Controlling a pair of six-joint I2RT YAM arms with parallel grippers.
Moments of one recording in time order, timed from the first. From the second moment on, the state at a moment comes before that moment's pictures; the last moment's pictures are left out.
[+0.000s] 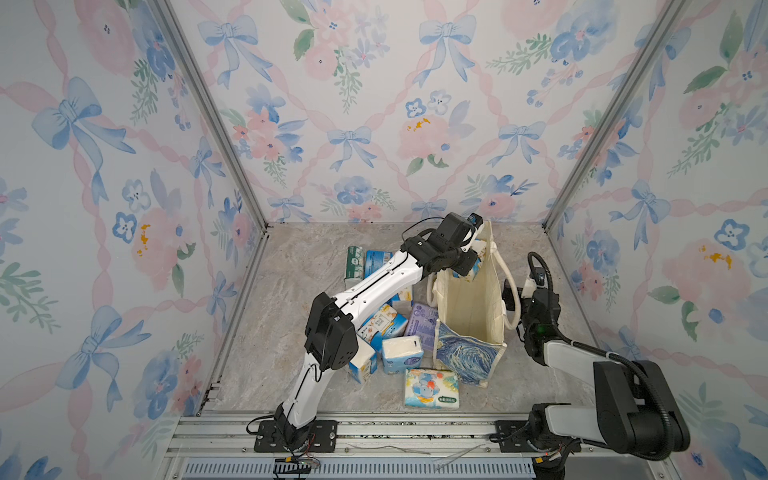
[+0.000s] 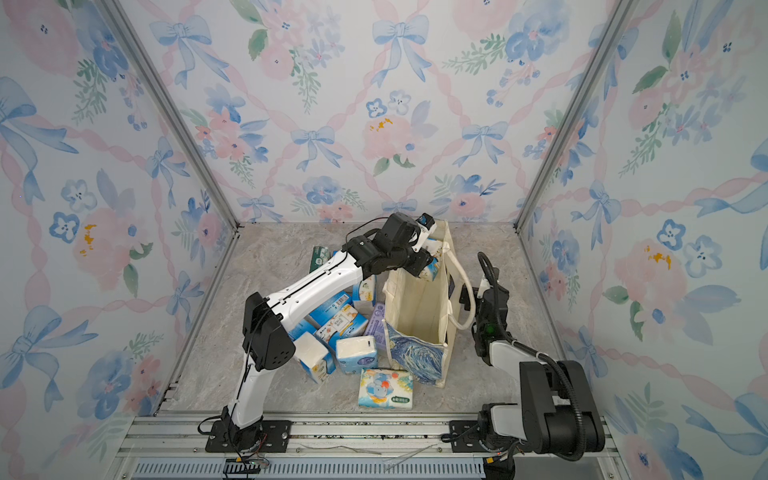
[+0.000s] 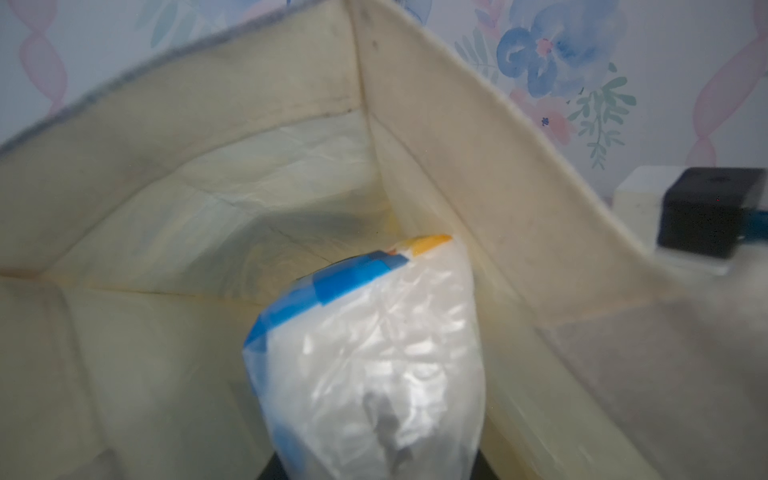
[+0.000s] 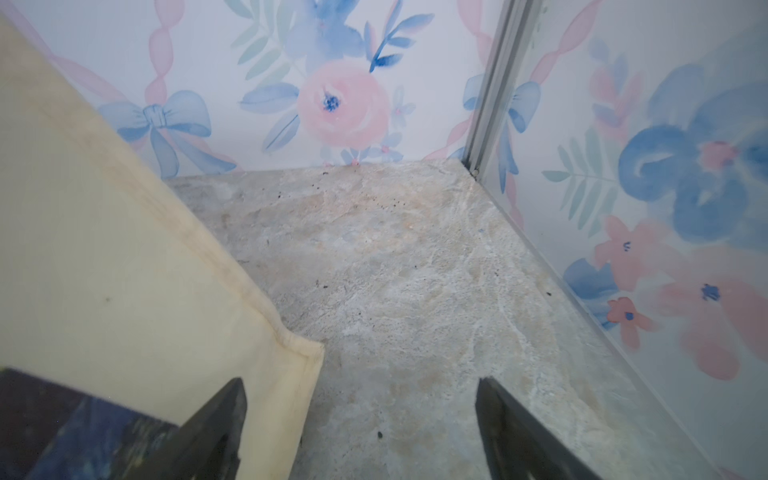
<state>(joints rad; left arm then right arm) -0.85 2.15 2.16 -0.67 0.04 -0.10 0.03 1.25 0.39 0.60 0.24 0.05</state>
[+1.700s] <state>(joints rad) -0.86 2.05 2.21 -0.66 0.02 -0.07 -0.03 0.96 1.05 -0.55 -0.44 0.40</state>
